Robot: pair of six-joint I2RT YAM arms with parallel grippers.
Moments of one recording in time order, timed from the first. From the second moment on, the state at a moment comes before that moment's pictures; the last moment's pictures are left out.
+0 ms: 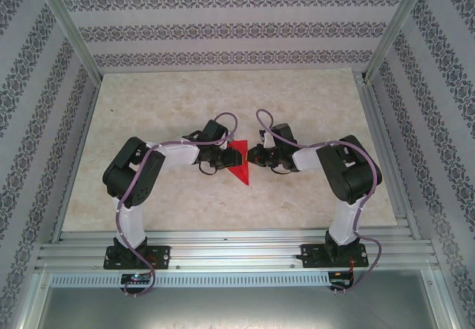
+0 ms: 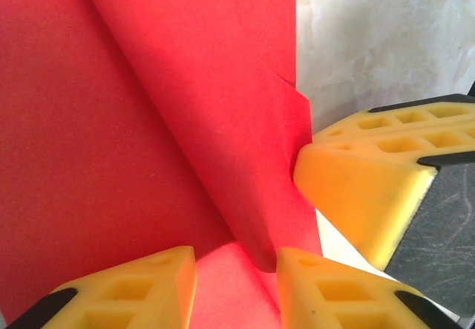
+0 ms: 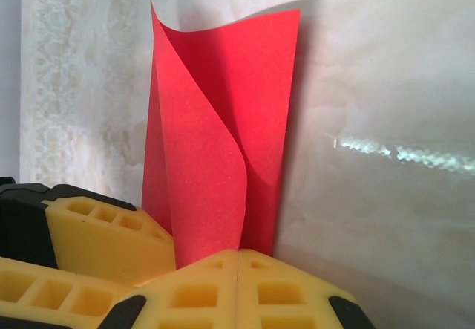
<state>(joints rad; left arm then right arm) -0.59 1.93 1.11 -0.18 0.44 -0.68 0.42 1.88 0.82 0.26 -0.58 0.63</state>
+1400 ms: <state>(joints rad) -0.59 1.89 1.16 -0.20 0.48 -0.69 0.44 1.90 0.86 0.16 -0.56 0.60</state>
